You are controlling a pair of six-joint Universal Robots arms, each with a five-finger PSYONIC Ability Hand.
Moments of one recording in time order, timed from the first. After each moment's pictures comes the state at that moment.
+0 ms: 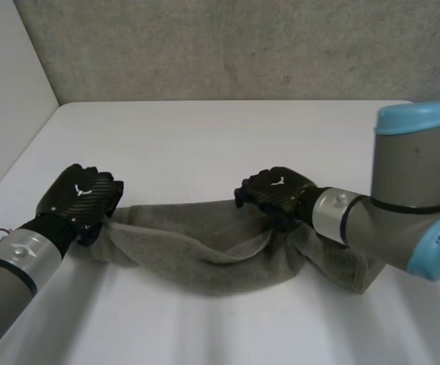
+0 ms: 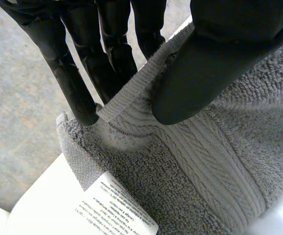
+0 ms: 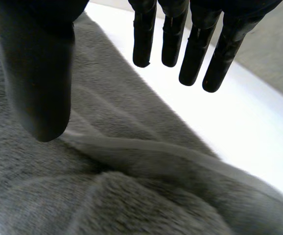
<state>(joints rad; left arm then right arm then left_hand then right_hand) 4.53 -1.58 -2.04 3.42 -1.24 3.68 2.03 -0.98 1.23 0.27 1.10 2.69 1.17 1.22 1.22 1.22 1.01 0.43 0.44 0.43 0.43 0.22</state>
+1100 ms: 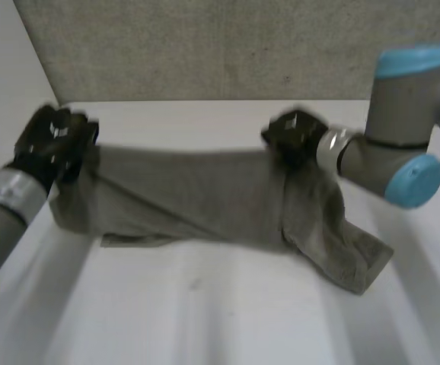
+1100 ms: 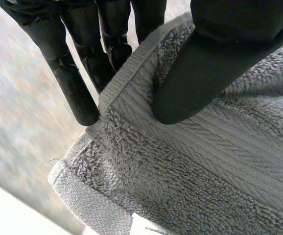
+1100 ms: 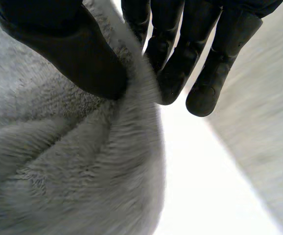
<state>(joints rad) 4.57 -1.72 -1.77 3.55 -1.25 3.66 1.98 -0.72 0.60 0.41 1.22 2.51 1.18 1.22 1.22 1.22 1.01 1.32 1.33 1.32 1.34 1.16</state>
